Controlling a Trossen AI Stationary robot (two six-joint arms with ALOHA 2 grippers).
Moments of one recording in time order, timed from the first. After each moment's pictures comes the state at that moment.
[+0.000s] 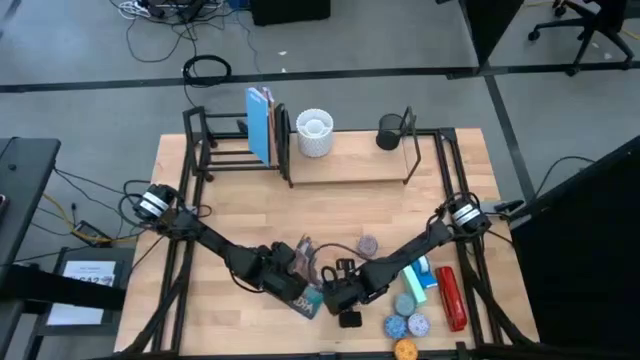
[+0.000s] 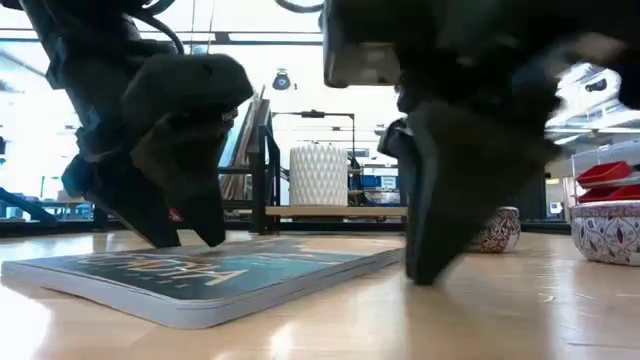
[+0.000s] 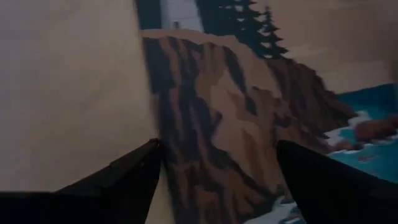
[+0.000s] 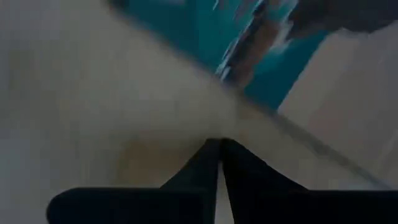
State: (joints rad) left arm -0.51 1.81 1.02 -0.39 -0.35 -1.35; right arm 0.47 2.12 1.45 -0.51 0.14 0.47
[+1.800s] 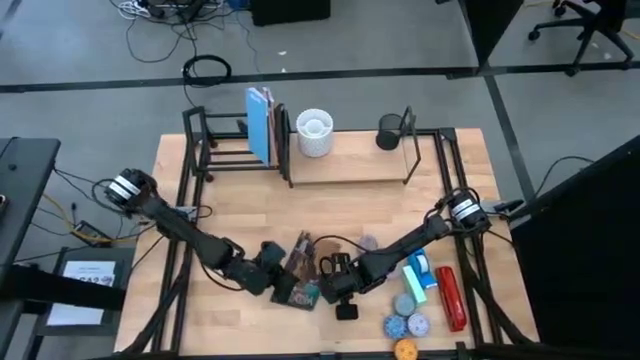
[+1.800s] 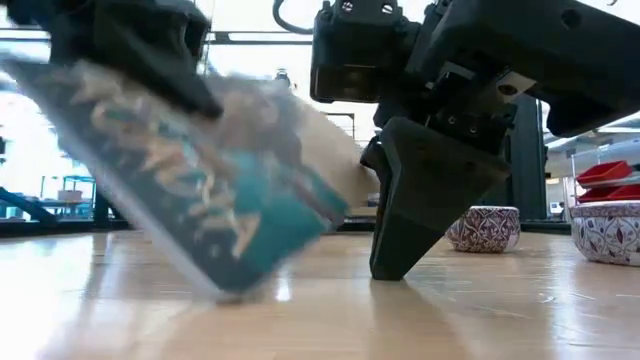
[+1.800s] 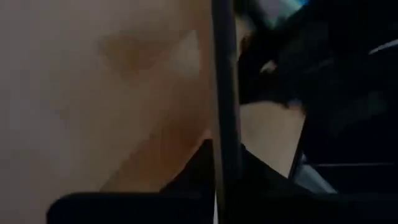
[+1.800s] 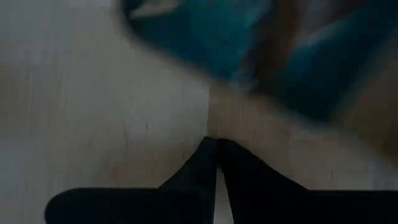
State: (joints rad) left arm -0.58 1.47 0.86 -0.10 -0.47 -1.26; right arm 0.45 2.12 1.40 -0.46 0.12 0.38
